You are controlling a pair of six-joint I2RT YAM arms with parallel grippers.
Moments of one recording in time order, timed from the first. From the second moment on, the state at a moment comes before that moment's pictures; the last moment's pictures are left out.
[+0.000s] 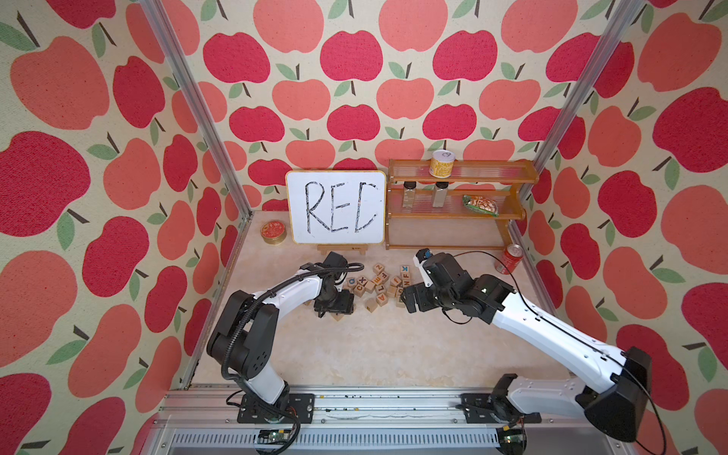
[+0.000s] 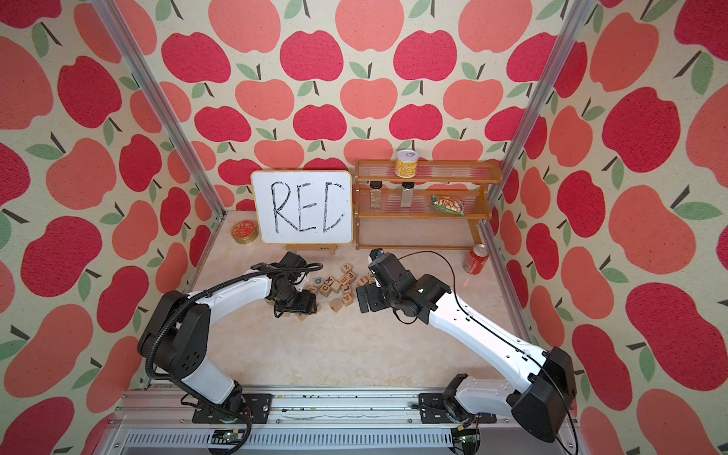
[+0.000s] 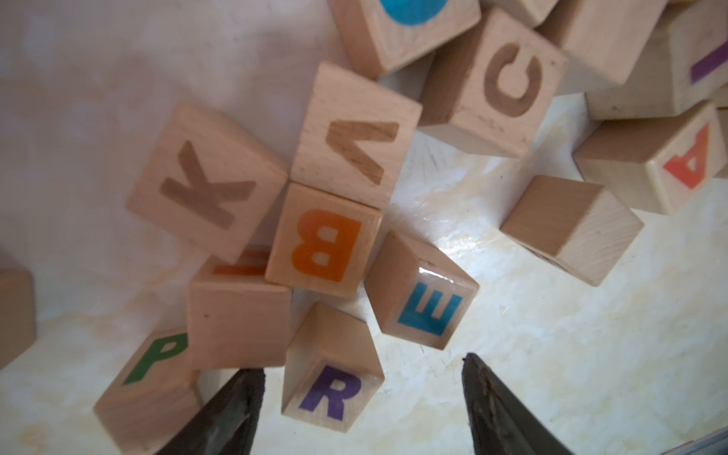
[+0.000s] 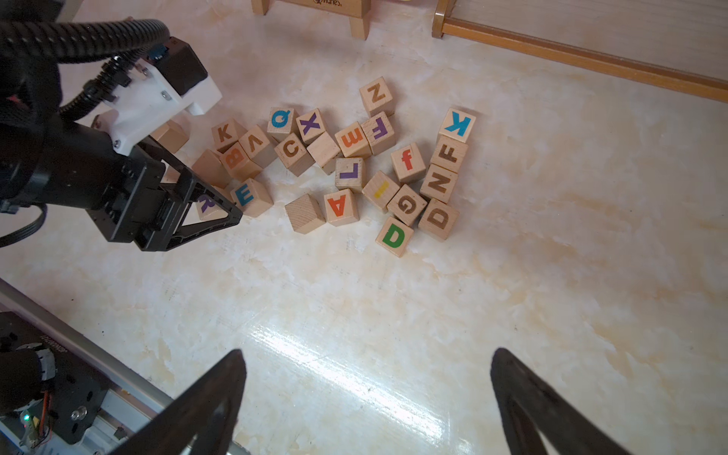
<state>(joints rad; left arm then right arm) -0.47 1.65 1.02 -0.75 0.15 -0.28 0.88 1.24 1.12 -0.79 0.11 0.40</state>
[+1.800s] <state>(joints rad) -0.68 1.75 1.11 -0.87 0.01 -0.43 0.86 1.20 1.09 -0.78 0.06 0.41</state>
